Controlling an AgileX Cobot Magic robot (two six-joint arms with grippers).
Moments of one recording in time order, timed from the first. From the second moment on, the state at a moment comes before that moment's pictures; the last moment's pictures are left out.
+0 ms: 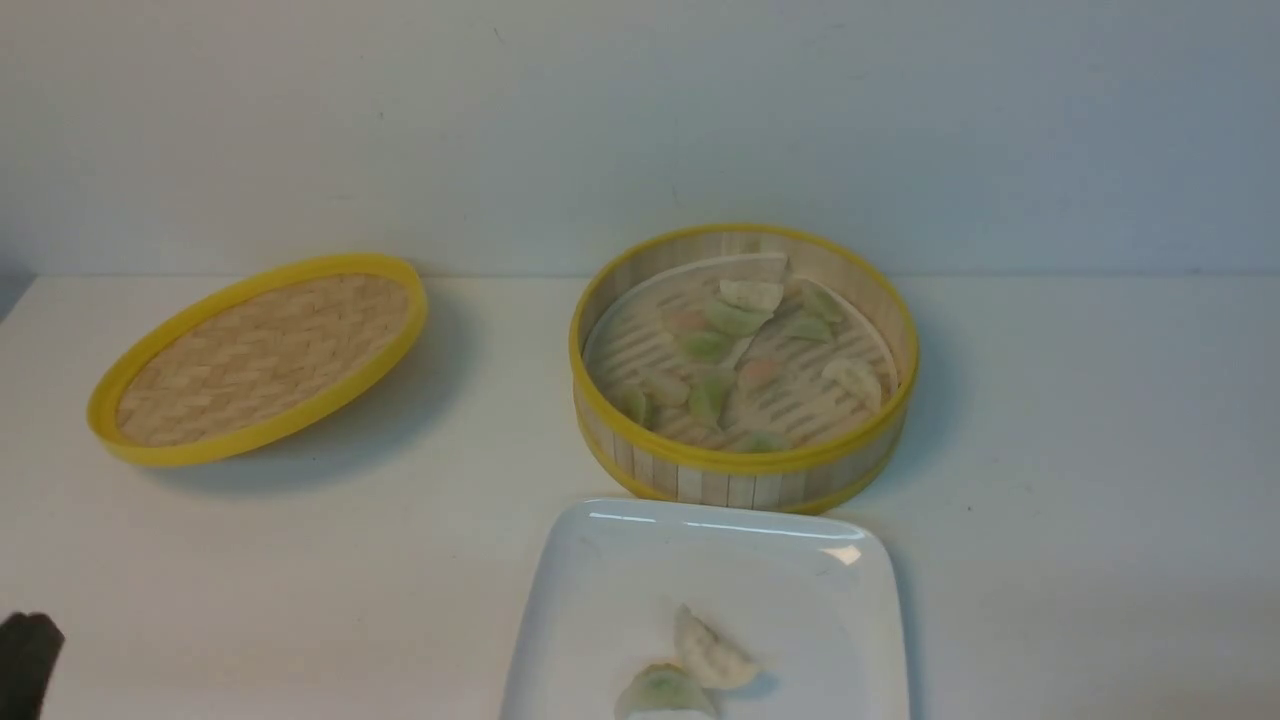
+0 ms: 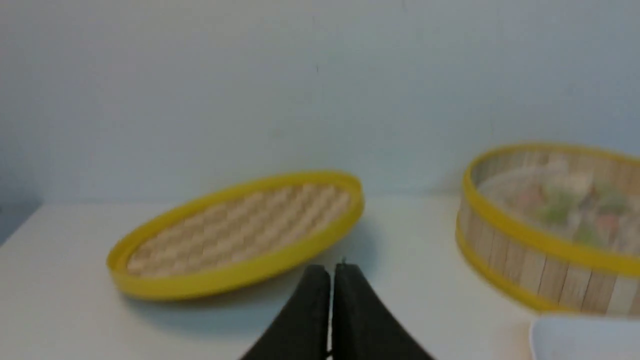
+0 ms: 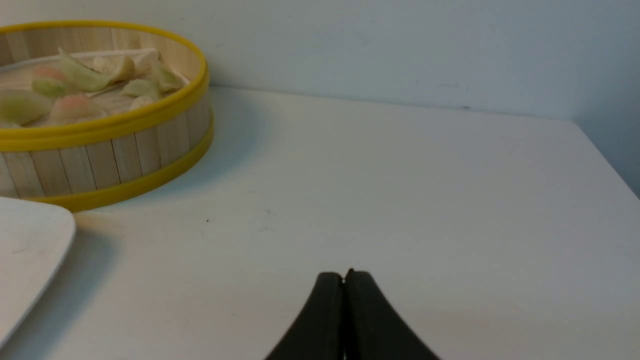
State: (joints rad) right arm 0.00 -0.02 0.02 -0.05 0.40 0.00; left arm -0.09 -0.01 0.03 -0.16 0.01 0.06
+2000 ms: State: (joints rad) right arm 0.02 0.56 -0.72 0.36 1.16 -0.12; left arm -0.51 2.05 -1.80 -0.27 0.92 0.29
